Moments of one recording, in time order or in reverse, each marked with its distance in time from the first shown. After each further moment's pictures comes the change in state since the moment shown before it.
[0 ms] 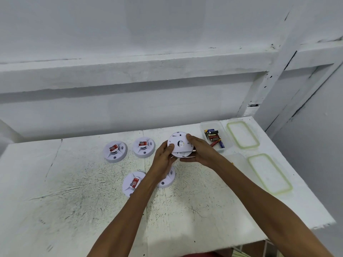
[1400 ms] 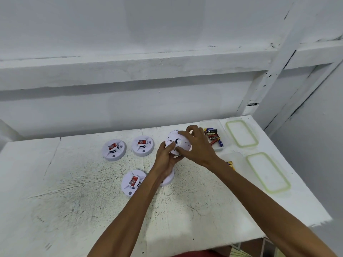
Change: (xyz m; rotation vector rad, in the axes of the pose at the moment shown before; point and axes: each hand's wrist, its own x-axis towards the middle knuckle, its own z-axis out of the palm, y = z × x) left_hand 0.001 -0.003 0.013 -0.176 0.097 -0.093; right_hand -0.001 0.005 0.002 -1.280 0.282 -0.831
